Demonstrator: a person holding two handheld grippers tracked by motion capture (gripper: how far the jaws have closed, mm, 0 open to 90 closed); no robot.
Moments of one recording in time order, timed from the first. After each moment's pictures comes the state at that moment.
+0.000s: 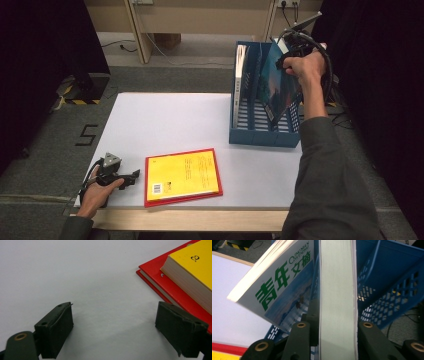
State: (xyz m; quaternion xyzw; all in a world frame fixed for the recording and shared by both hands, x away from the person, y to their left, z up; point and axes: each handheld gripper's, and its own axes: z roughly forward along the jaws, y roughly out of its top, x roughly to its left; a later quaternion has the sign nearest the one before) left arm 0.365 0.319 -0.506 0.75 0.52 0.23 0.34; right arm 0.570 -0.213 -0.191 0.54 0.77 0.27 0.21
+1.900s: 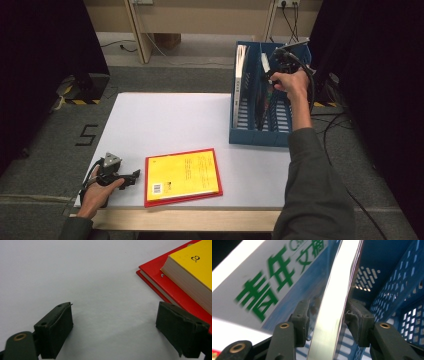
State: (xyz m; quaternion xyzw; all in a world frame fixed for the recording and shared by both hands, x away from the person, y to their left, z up) left arm 0.366 0.319 -0.506 0.75 0.52 0.23 0.34; right arm 0.593 -0.213 -0.264 0.55 0.75 0.34 0.14
